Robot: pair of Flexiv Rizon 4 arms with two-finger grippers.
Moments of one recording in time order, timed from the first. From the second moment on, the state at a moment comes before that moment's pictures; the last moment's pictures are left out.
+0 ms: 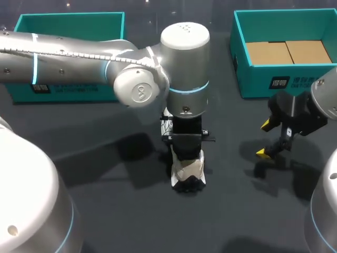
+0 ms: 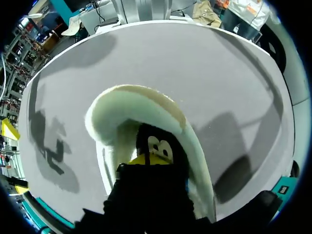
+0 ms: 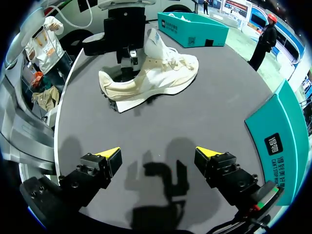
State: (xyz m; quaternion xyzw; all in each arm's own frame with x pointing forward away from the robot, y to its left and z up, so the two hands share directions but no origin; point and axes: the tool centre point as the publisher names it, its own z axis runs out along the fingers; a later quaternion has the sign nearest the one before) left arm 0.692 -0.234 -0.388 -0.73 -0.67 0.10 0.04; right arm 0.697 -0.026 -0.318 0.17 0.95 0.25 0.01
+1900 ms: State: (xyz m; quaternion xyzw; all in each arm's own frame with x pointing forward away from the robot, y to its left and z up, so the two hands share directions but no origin) left arm 0.719 -0.209 -0.346 -0.66 -0.74 0.00 -0.10; right arm 0.697 -0.026 -0.318 0.17 0.95 0.25 0.01
